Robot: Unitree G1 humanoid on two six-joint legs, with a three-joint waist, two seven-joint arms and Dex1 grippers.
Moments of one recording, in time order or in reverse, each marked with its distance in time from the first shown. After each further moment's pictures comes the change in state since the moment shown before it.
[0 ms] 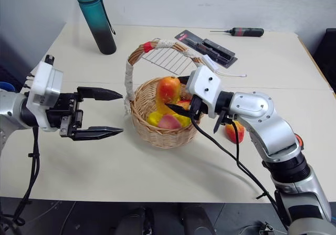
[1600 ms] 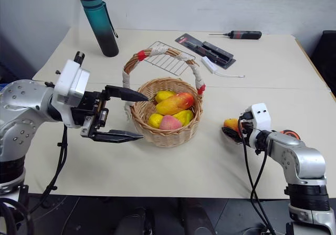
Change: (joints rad) left arm -0.175 -0.155 -0.149 -0.006 0.043 0.016 -0.050; right arm 0.342 0.039 -0.380 0.216 0.127 0.505 -0.288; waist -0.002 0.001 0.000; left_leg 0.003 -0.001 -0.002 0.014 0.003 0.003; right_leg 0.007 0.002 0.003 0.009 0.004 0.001
